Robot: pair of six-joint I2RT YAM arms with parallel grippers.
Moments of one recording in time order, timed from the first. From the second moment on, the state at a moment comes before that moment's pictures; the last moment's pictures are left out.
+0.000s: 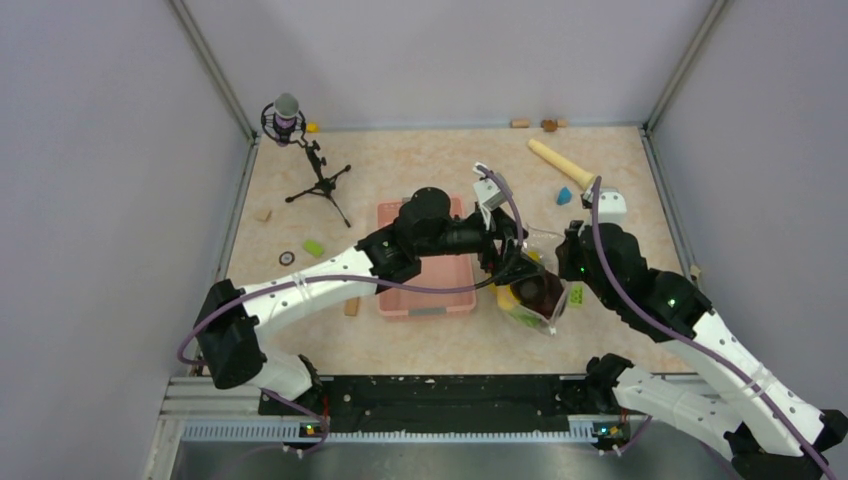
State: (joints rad) left arm -0.99 1.47 1.20 0.21 0.48 -0.33; right arm 0.74 0.75 0.99 -0.82 0.49 0.46
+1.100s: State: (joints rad) left arm -1.09 1.38 1.21 -0.13 -0.02 -0.26; right arm 0.74 0.75 0.99 -0.82 0.49 0.46
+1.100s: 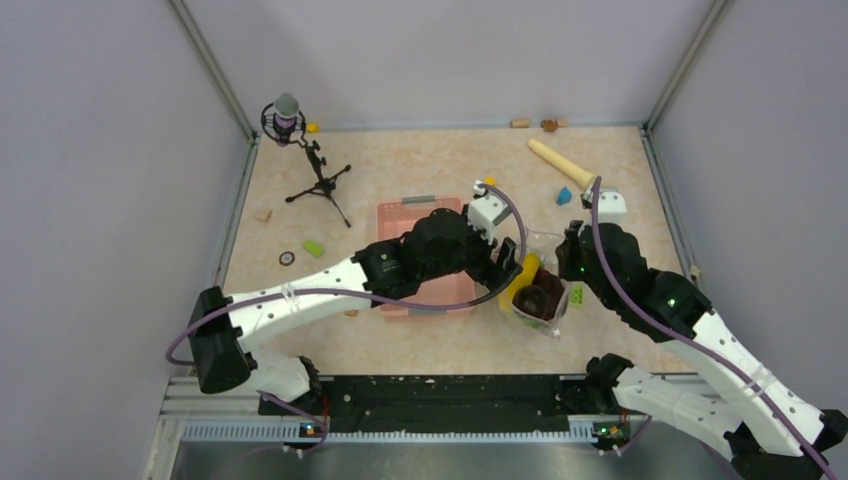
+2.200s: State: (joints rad) left arm -1.04 1.62 1.65 -0.45 0.44 -0.02; right arm 0.74 0.72 1.16 -0.85 -0.02 0.44
